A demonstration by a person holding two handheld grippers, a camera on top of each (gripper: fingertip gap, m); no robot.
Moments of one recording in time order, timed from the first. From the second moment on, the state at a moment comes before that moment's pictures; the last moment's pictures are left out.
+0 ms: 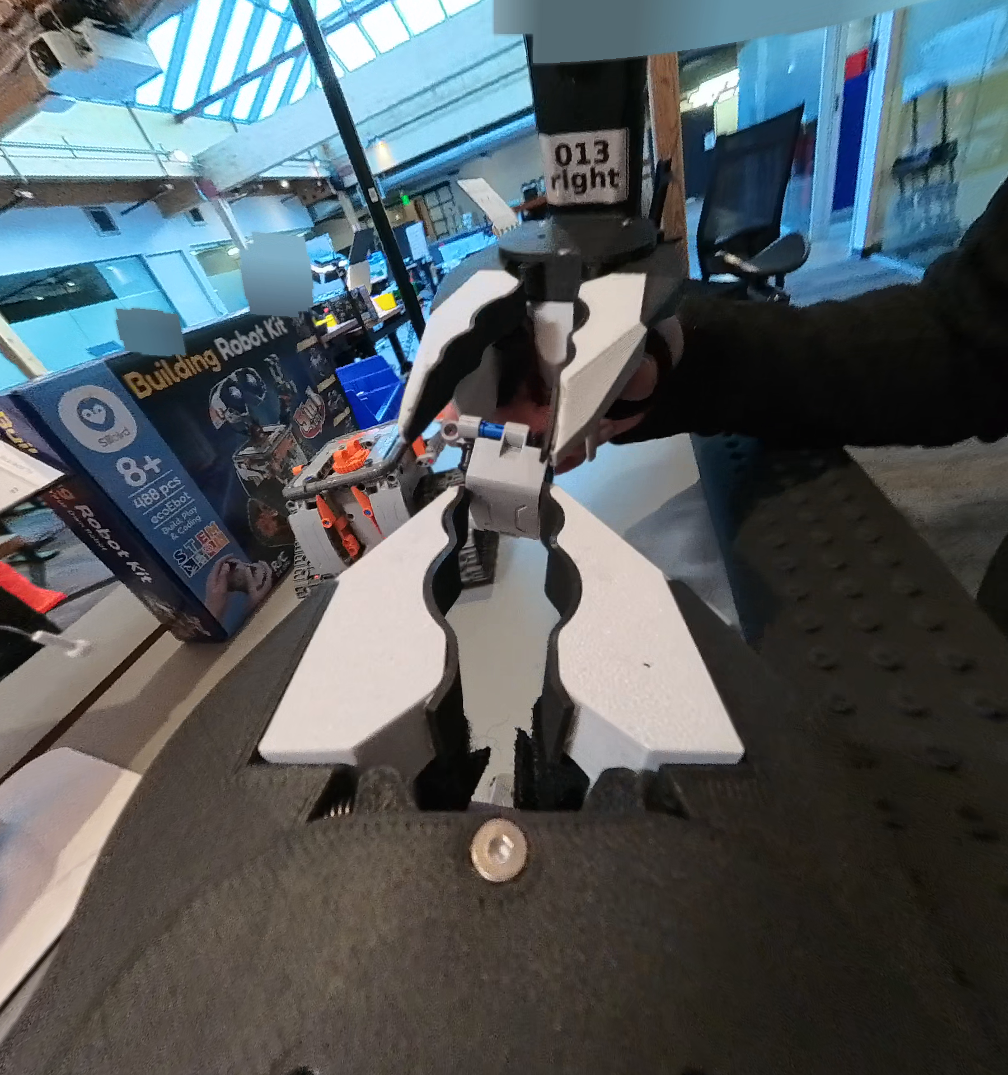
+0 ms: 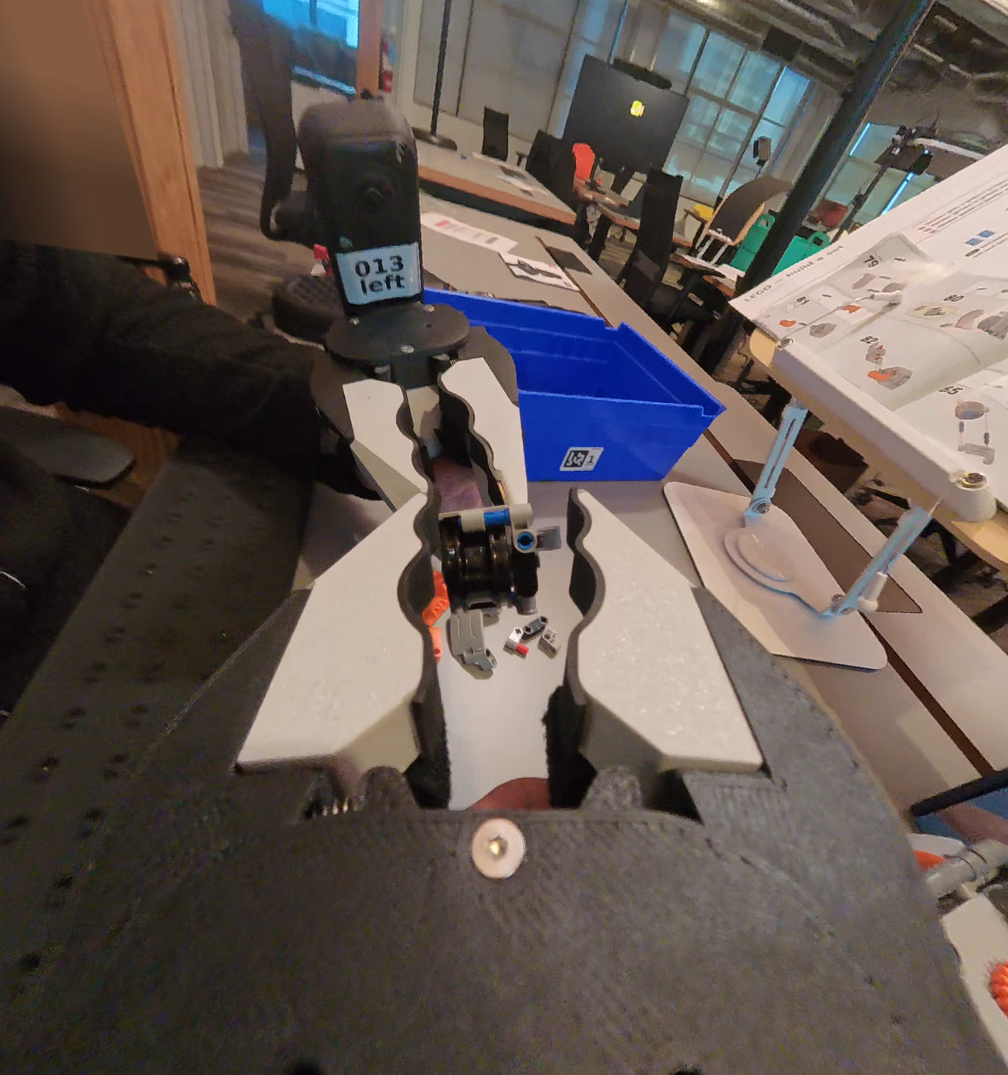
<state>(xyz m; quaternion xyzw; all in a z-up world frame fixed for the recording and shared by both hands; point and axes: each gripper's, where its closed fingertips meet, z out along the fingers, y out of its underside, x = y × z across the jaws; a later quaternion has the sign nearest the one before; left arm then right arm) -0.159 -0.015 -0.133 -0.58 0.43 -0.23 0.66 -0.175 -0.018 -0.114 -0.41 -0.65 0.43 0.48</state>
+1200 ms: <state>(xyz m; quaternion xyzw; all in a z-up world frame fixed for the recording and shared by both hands) -0.157 -0.014 -0.141 -0.60 0.42 -0.23 0.64 -0.172 -0.024 -0.122 -0.38 -0.67 0.42 0.48</state>
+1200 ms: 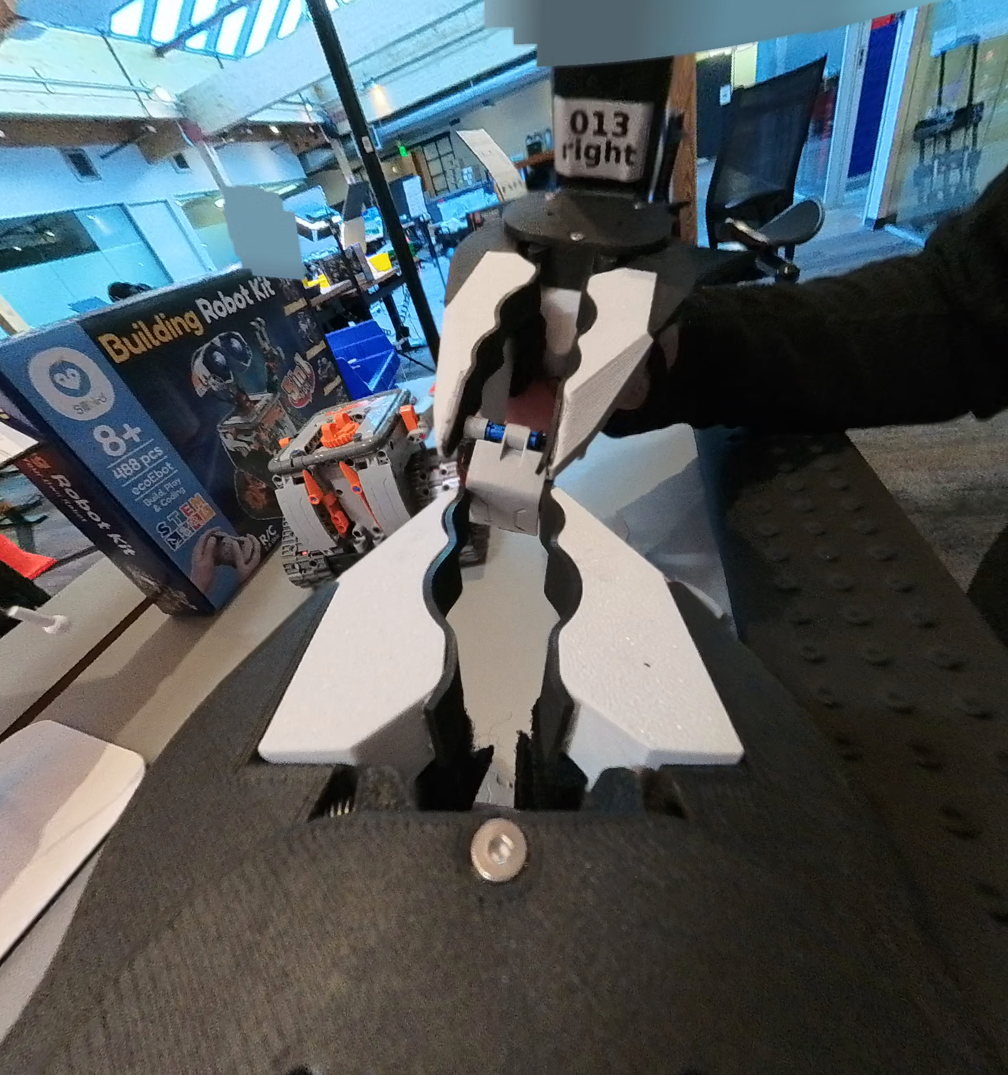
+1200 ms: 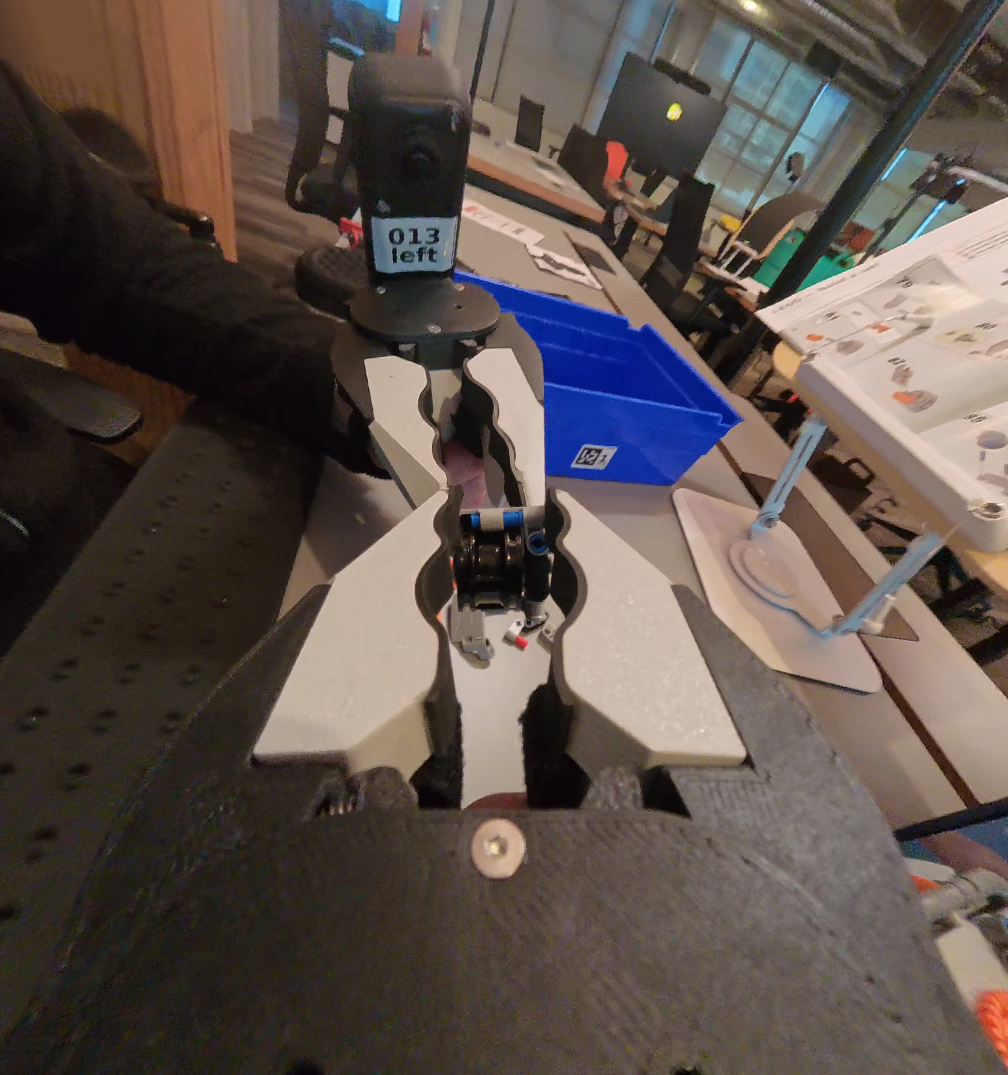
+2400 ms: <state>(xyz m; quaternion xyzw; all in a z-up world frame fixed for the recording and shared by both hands) -0.172 -0.025 -0.085 -0.51 0.28 -0.47 0.67 -0.178 -0.025 -0.107 -0.42 -0.60 0.49 0.47</state>
